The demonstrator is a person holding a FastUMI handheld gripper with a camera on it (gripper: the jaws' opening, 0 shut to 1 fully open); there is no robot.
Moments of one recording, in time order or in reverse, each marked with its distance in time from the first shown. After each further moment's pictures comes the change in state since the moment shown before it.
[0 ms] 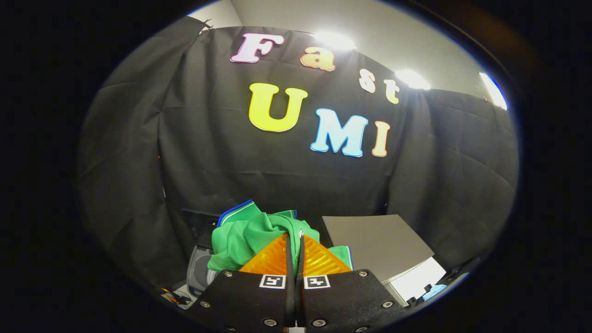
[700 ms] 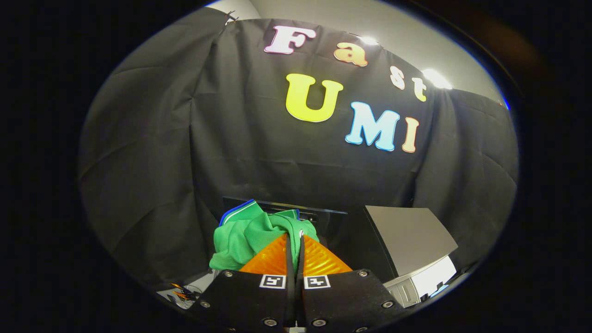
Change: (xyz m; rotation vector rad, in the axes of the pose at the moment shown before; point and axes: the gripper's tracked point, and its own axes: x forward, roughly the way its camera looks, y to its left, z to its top) arm 0.009 0.093 -0.037 -0.052 0.053 0.112
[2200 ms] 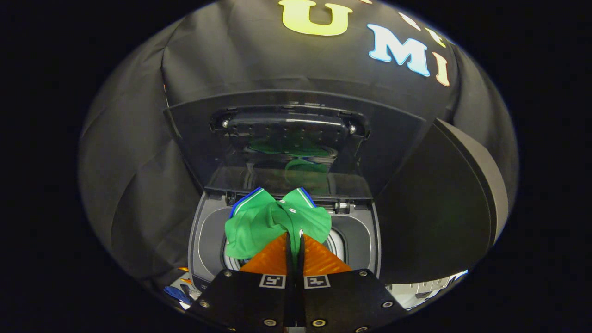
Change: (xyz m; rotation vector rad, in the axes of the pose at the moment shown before) arm 0.188 0.030 -0.181 0.100 0.415 0.134
